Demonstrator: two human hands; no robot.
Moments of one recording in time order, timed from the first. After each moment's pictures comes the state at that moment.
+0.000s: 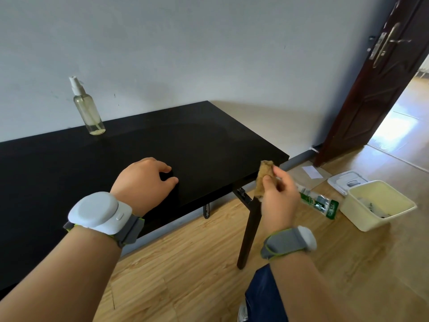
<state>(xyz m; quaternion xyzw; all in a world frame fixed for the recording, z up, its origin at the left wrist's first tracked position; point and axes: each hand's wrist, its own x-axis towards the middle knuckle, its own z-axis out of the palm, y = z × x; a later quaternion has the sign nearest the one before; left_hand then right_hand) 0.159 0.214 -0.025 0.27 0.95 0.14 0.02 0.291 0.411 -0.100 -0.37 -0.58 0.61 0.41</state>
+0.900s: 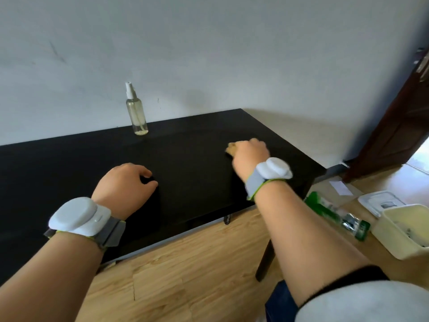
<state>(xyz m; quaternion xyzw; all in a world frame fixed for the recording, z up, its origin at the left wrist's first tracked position) 0.137 0.122 -0.024 0.14 0.98 0.15 0.01 0.153 0.382 -0.046 -0.26 -0.95 0.08 0.13</state>
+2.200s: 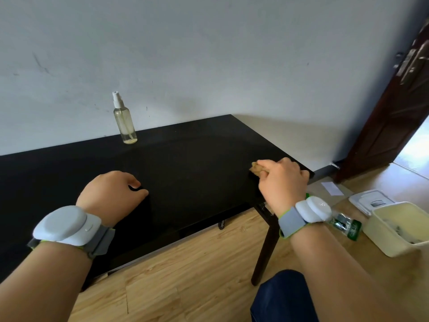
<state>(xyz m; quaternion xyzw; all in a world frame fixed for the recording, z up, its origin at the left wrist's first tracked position) 0.126 0.123 -0.018 0.15 0.98 0.12 0.02 0.241 0.419 -0.060 -0.29 -0.92 0.07 0.24</state>
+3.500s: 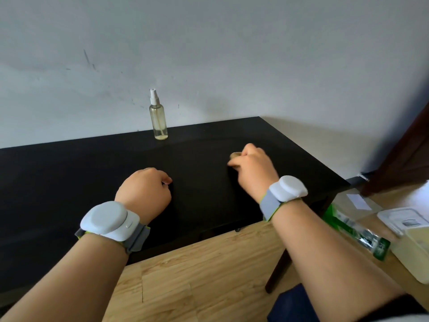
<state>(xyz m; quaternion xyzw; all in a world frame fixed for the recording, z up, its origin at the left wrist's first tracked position) 0.124 0.118 -0.029 0.15 0.98 0.15 0.01 0.155 0.360 -0.055 -0.06 -0.97 0.11 0.22</state>
